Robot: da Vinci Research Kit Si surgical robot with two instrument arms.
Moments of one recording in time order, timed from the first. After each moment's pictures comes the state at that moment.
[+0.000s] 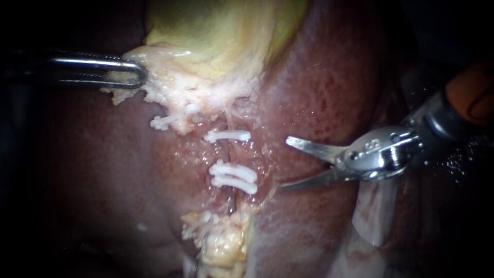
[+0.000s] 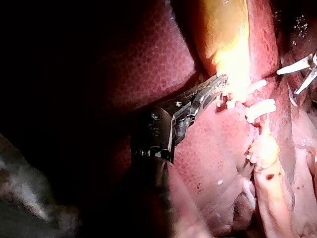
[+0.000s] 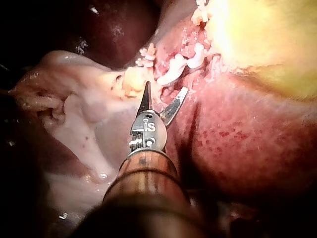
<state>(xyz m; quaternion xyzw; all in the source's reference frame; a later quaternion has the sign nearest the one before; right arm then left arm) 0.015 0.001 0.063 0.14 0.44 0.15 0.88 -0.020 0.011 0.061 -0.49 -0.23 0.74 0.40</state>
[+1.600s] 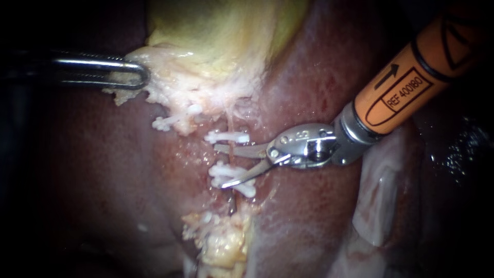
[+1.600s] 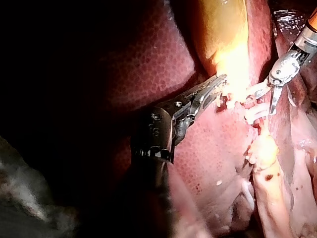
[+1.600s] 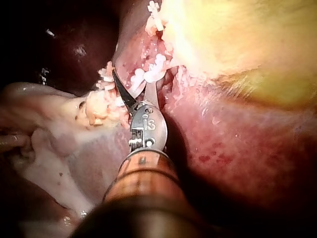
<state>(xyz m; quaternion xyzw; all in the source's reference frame) 0.022 0.002 0.072 0.37 0.51 0.07 0.77 -0.021 0.011 0.061 -0.49 -0.23 0.74 0.40</state>
